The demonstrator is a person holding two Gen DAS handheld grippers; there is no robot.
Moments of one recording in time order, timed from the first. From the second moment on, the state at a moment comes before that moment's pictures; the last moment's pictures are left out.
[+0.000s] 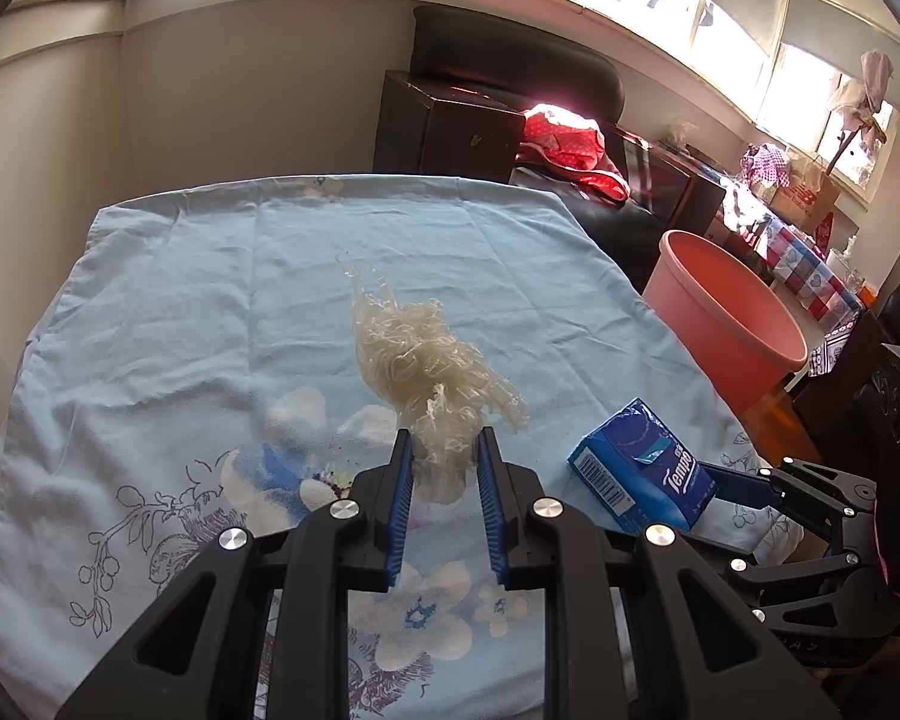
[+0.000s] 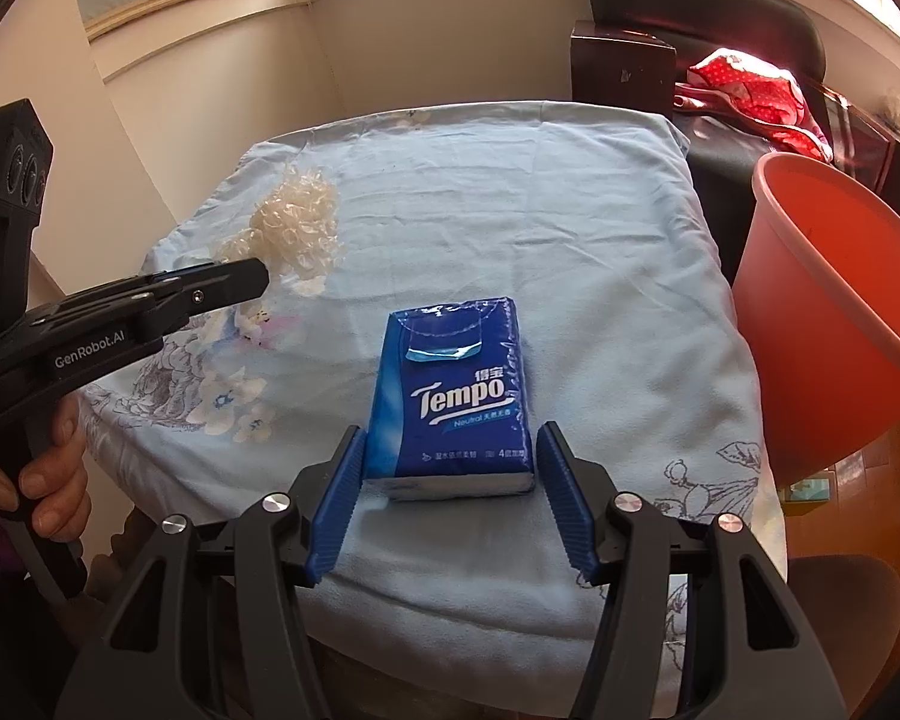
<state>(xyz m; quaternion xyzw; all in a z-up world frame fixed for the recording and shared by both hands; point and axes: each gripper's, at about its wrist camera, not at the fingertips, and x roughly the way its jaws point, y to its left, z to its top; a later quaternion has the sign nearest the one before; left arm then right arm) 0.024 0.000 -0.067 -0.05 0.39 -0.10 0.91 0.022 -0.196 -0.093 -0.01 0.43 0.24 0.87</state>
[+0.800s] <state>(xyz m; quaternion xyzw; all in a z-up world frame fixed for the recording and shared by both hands) 0.030 -0.050 -0.046 -0.01 0.36 -0.14 0.92 0.011 -0.233 -0.071 0.02 0.37 0.21 0.91</state>
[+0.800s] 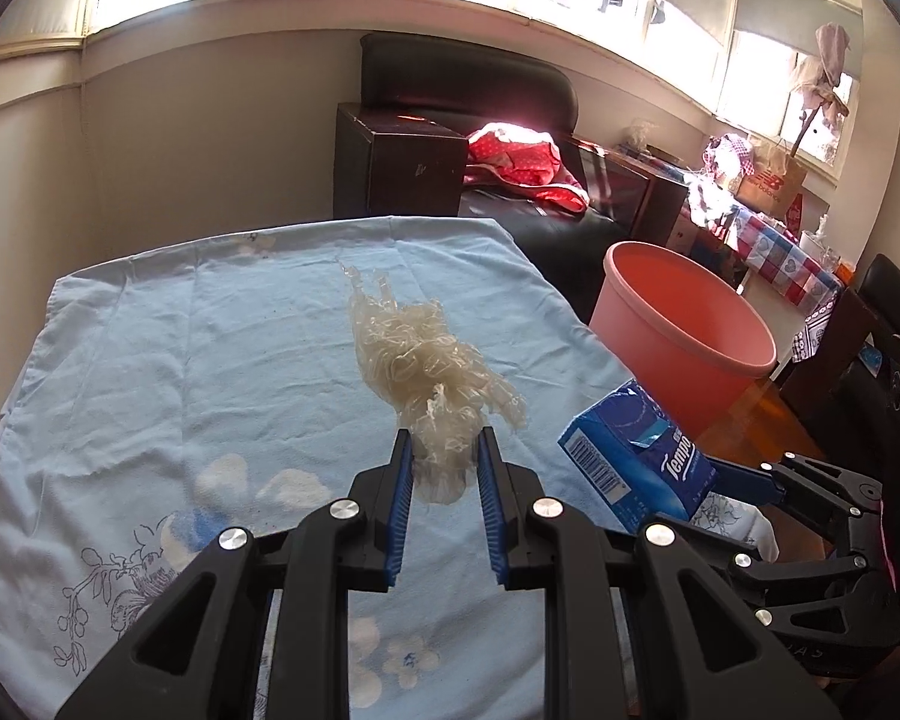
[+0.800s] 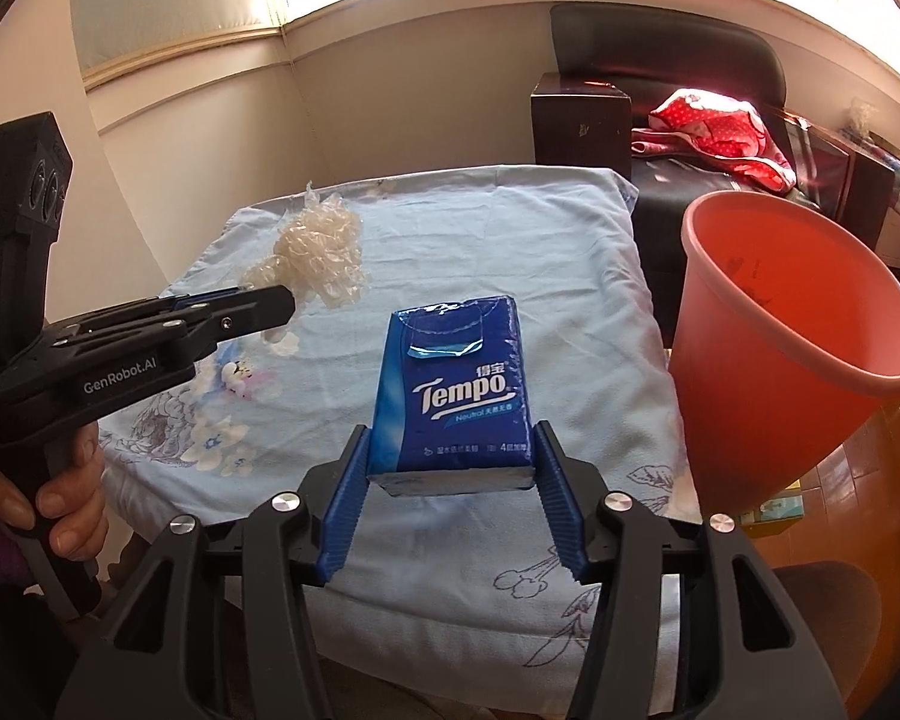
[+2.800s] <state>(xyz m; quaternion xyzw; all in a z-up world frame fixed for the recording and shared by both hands) 0.149 -0.282 -0.046 0.04 0.32 -0.27 0.91 0.094 -0.398 -0.058 0.07 0.30 -0.05 0.95</state>
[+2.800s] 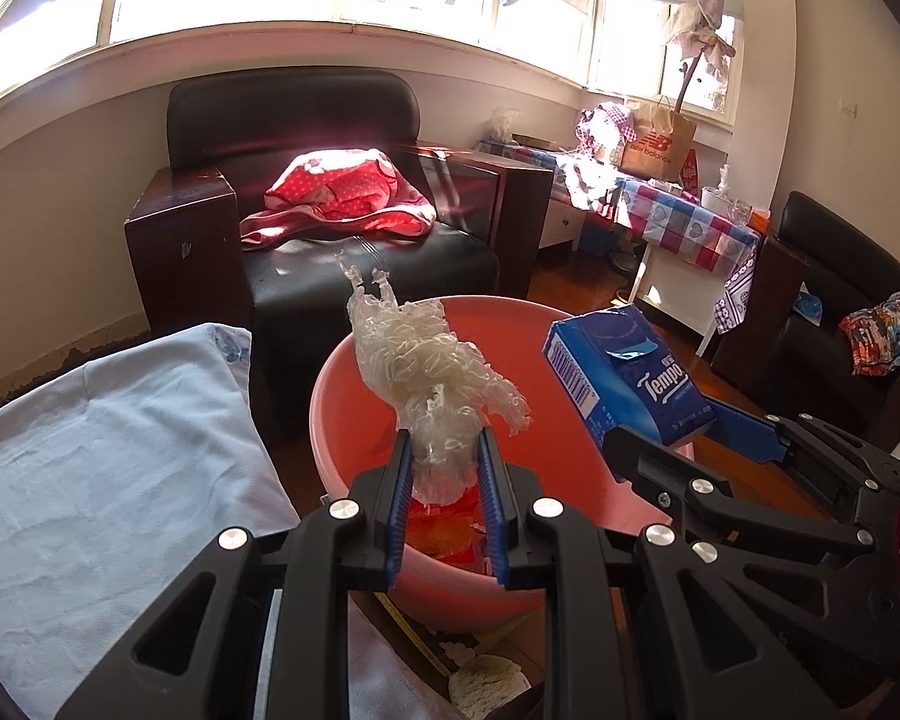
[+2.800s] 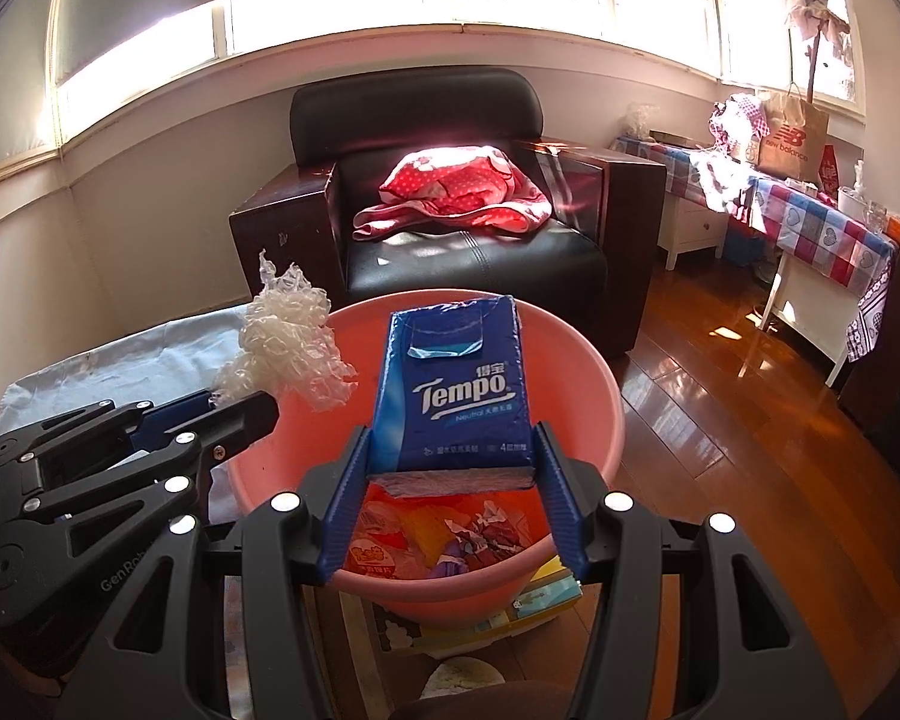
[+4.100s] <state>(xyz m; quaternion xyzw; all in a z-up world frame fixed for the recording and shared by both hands) 0.123 -0.252 -0.026 0.04 0.31 -0.22 0.92 0.066 -0.384 -0.048 0.07 0.29 -0.07 0.95</state>
